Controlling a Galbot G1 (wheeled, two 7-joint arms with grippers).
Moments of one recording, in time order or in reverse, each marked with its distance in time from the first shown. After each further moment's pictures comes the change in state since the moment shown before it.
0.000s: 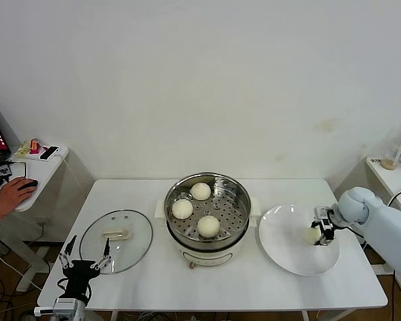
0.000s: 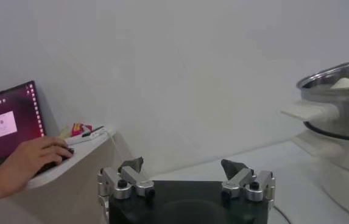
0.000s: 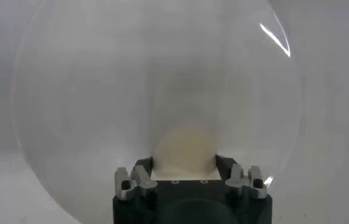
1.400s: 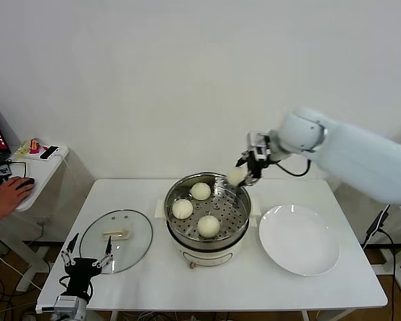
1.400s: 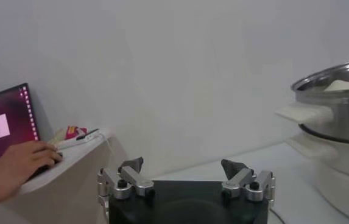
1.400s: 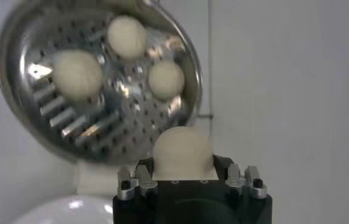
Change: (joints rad) left arm -0.015 0.010 0.010 0.003 -0.007 0.002 0.000; right arm 0.726 0.218 -0.587 0.313 0.670 -0.372 0.190
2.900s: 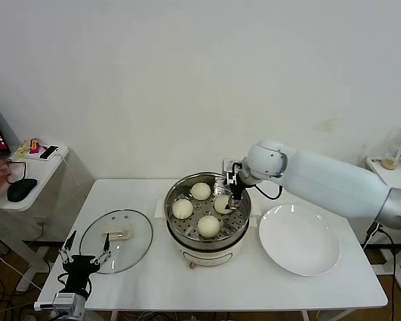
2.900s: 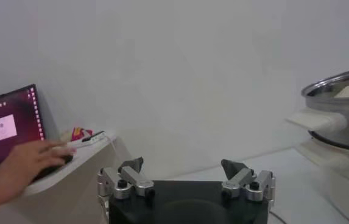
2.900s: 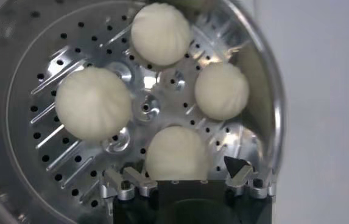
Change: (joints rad) left arm -0.023 0.003 -0.005 0.013 -0.011 -0.002 0.000; right arm -0.118 0.056 0.033 -0.008 -0.030 -0.095 0.106
